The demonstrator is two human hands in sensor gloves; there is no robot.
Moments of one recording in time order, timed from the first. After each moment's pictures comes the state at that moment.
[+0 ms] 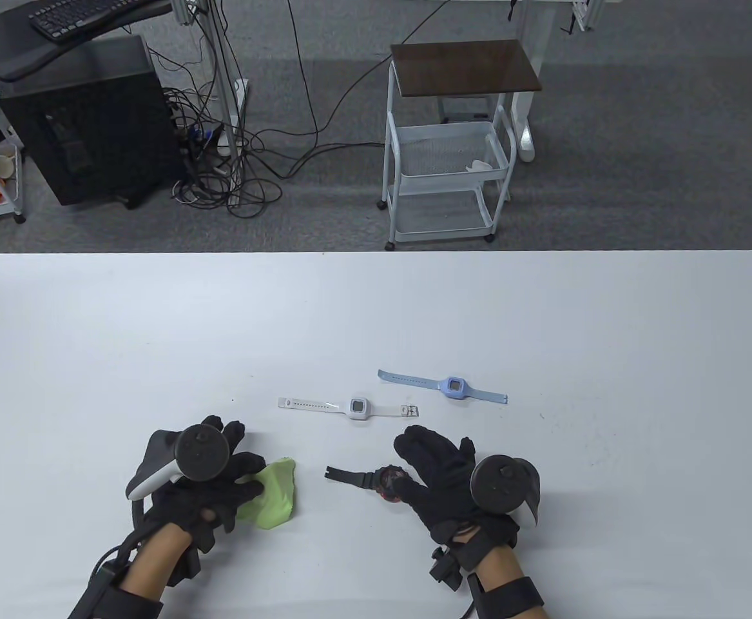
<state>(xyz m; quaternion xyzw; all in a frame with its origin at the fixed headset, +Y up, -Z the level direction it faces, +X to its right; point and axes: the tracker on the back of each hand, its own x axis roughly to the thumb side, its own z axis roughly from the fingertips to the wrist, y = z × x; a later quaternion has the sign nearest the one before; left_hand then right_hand) -0.272 -0.771 -0.295 -0.23 -0.13 0.19 0.95 0.110 -0.760 -0.281 0.28 0.00 0.83 0.49</state>
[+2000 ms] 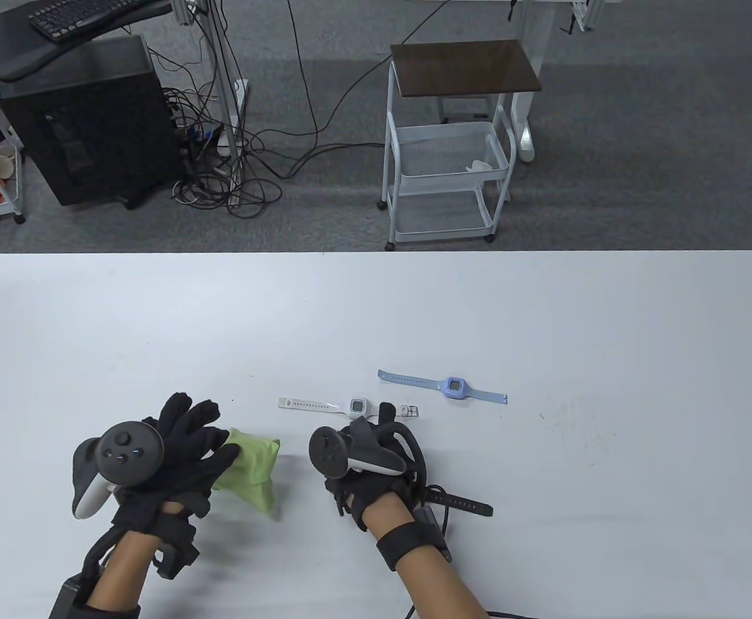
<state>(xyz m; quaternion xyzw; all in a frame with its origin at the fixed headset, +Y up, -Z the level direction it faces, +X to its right) -0.303 -0.708 -0.273 -0.06 -0.13 0.36 0.92 -0.046 -0.776 -0.331 0.28 0.12 0.95 0.03</state>
